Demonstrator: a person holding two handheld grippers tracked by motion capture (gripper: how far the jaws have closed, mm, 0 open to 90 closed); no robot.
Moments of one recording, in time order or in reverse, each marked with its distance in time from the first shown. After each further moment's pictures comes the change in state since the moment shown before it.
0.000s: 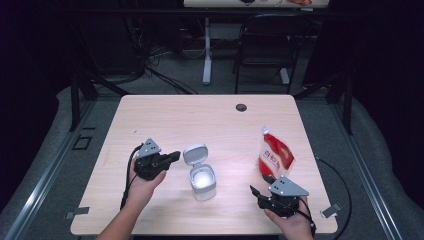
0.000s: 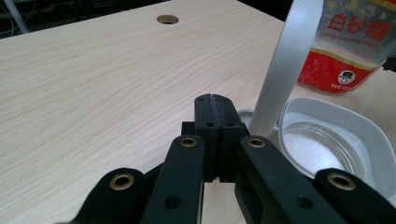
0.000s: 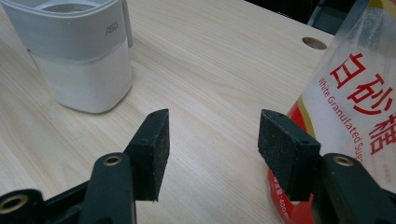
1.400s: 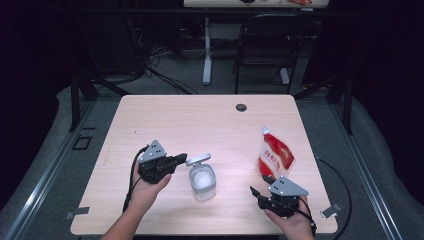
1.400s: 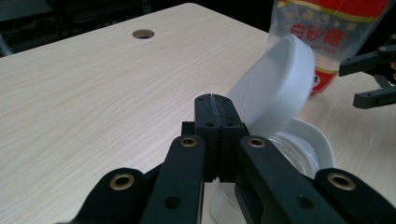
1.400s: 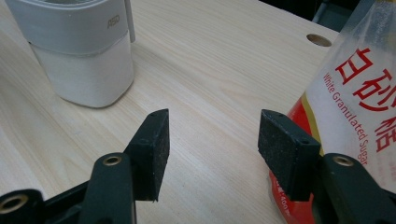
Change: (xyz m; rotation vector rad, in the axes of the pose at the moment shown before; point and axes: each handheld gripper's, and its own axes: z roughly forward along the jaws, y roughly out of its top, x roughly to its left) left arm -0.026 0.010 -0.006 -0.022 -0.059 0.063; right arm -0.001 -0.002 0.001 0.012 0.013 -0.008
